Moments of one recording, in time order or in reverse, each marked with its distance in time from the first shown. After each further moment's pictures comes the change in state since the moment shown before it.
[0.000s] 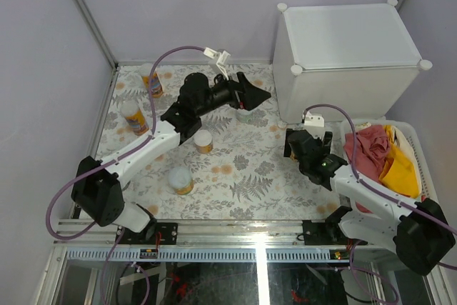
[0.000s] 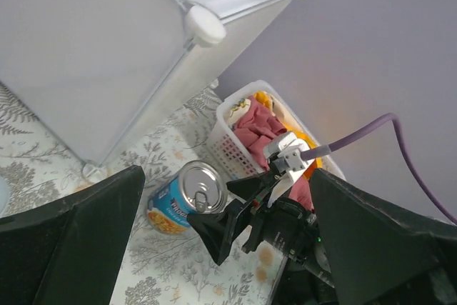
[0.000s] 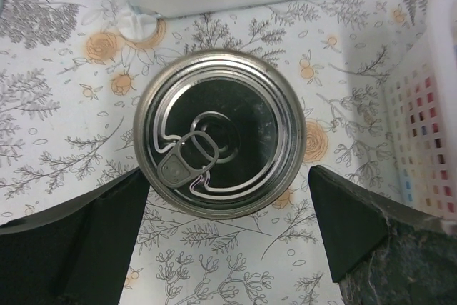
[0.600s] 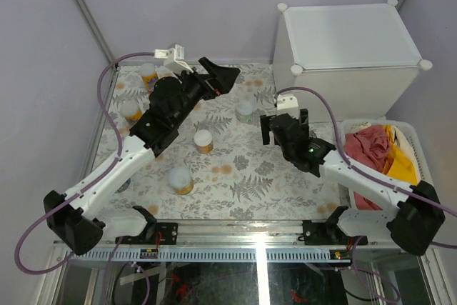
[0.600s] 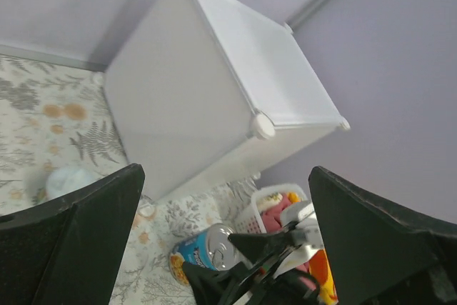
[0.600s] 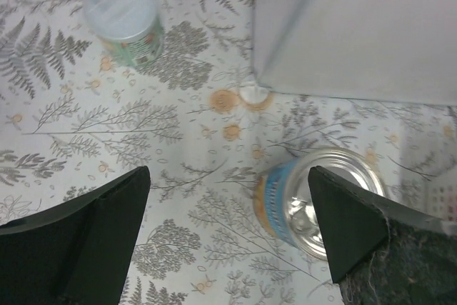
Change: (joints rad) left arm -0.002 -0.238 -0.003 -0.179 -0.439 -0.091; right arm 0.142 0.109 0.295 -0.019 -0.029 -0.179
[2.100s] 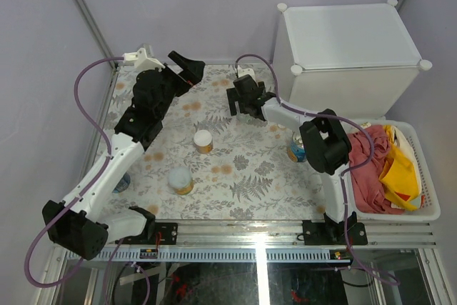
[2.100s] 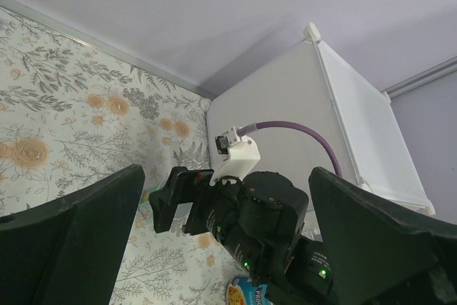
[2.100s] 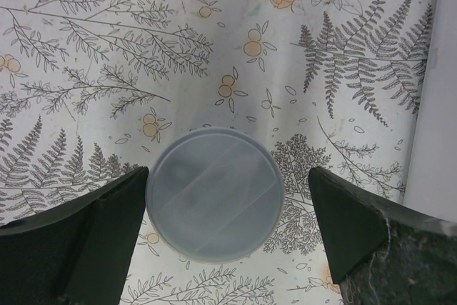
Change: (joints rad) left arm 0.226 -0.044 -0.019 -0.175 -0.114 -0.047; right arm -0.161 0.939 0.727 0.046 -0.319 -0.045
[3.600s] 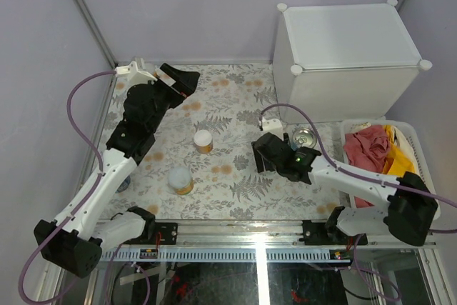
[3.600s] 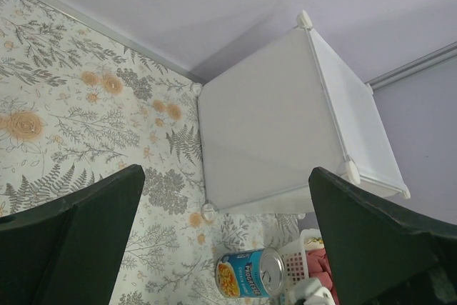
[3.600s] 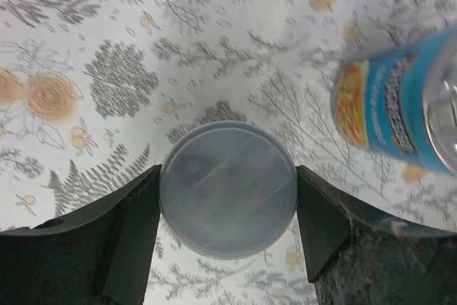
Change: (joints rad) left arm 0.016 -0.136 -0.128 -0.005 0.049 -0.058; right arm 0.310 -0.820 -0.747 -0.229 0.120 0.232
